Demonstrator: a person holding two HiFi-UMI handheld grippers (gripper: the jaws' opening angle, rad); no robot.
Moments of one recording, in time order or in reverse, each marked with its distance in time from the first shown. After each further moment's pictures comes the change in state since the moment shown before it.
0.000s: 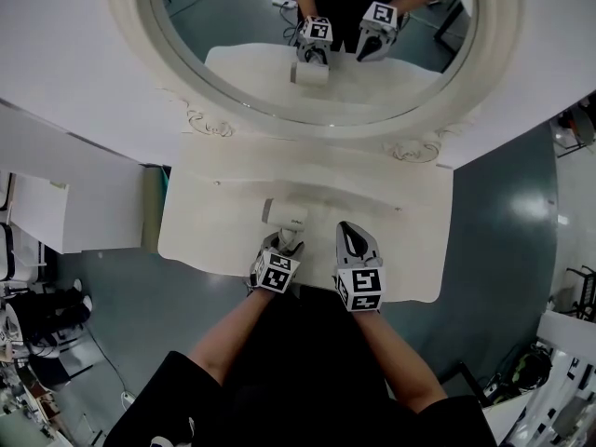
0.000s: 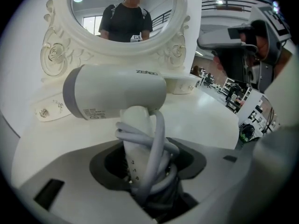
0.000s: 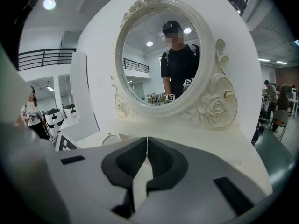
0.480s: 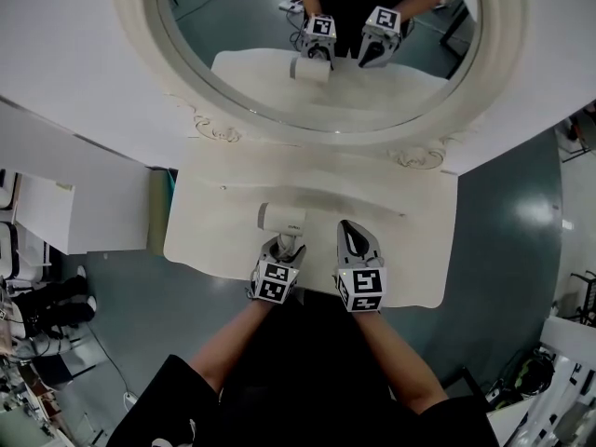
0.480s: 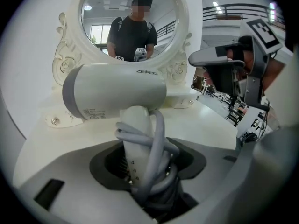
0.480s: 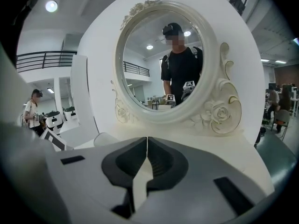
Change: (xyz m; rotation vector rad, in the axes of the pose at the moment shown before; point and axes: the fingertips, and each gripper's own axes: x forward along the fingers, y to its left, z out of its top) left arm -0.037 0.005 0.031 -0.037 -0.120 0.023; right arm 0.010 0.005 0.023 0.003 -0.041 0.006
